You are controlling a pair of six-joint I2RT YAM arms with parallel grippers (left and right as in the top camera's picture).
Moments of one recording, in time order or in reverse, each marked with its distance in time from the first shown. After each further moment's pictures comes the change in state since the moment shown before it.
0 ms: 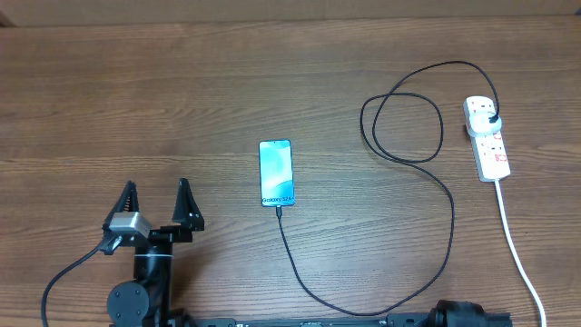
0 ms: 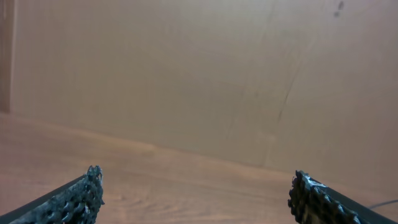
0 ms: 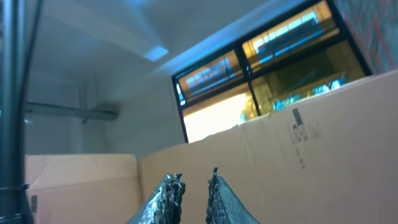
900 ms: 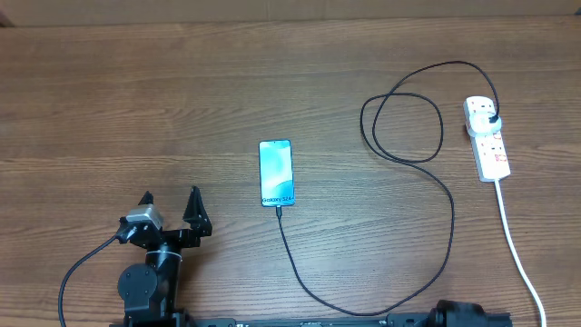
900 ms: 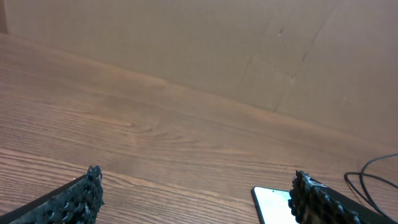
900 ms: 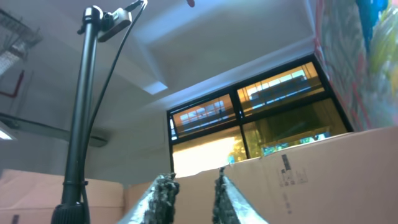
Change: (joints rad) left arm 0.000 0.002 -0.075 -0.166 0.011 -0.022; right arm -0.003 -0.168 0.002 -0.011 0.105 -0.072
